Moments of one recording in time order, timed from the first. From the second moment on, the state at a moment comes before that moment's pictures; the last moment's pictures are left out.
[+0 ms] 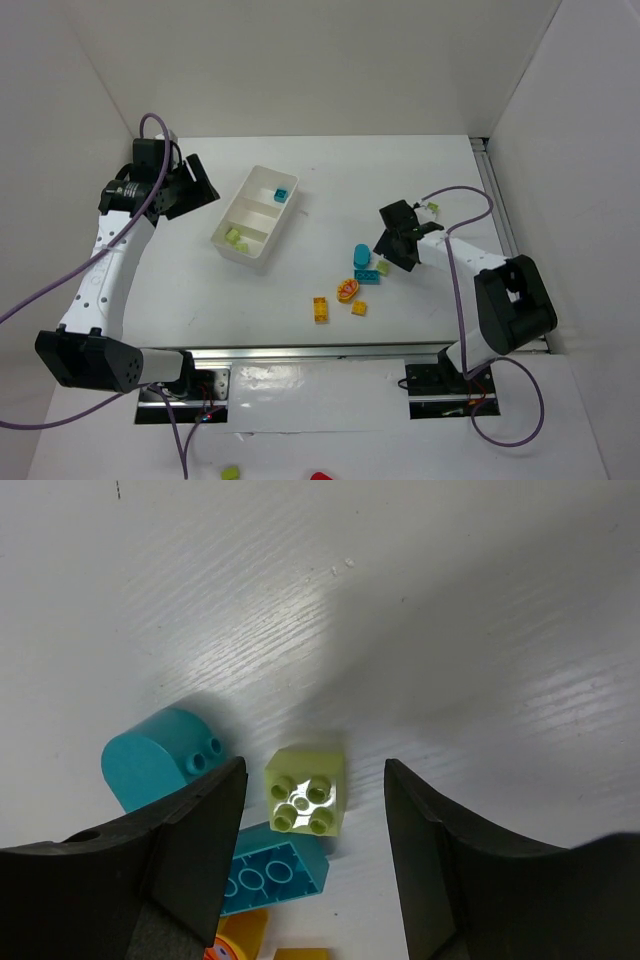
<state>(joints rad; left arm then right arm) -0.06 1.31 1.44 -0.90 -0.01 -0.48 0.41 1.51 0.86 -0.44 0.31 0.91</state>
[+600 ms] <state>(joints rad) -0.06 1.31 1.44 -0.90 -0.01 -0.47 0.43 1.58 0.84 -0.39 0.25 0.89</state>
